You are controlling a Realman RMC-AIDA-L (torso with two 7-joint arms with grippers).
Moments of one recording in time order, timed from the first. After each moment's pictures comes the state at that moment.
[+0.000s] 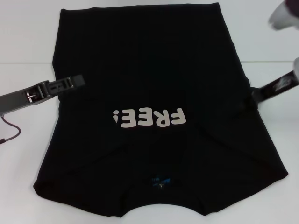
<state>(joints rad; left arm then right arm) -0.55 -2.05 0.34 0.70 2.03 1.56 -2.00 0.91 1.97 -0.92 -0.80 -2.67 -1.35 2.46</state>
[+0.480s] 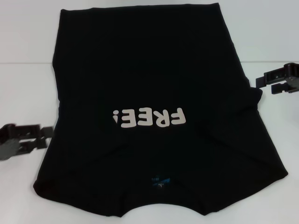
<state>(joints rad) -0.48 -1.99 0.27 0.82 2.34 1.78 -2.40 0.84 1.83 -0.63 -0.70 -2.46 -1.47 2.58</state>
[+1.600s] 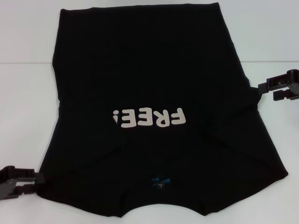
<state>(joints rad) -0.45 -2.01 0.26 0.77 2.59 1.62 -2.47 0.82 1.84 -0.62 -0.69 -2.46 -1.48 2.57</state>
